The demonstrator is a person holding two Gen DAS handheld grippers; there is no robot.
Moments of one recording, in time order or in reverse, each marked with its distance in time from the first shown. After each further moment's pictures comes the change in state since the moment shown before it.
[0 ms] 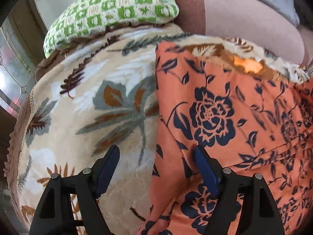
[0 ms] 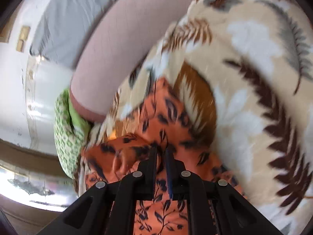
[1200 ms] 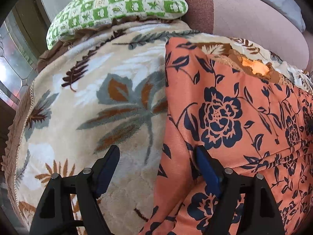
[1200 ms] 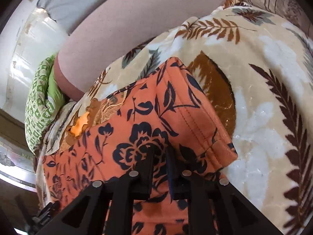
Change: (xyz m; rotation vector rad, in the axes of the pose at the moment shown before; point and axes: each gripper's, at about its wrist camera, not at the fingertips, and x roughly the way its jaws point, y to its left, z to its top) left arm -0.004 0.007 0.007 -0.040 0.000 0.013; right arm 0.047 0.023 -0.019 -0.281 0.027 -0.206
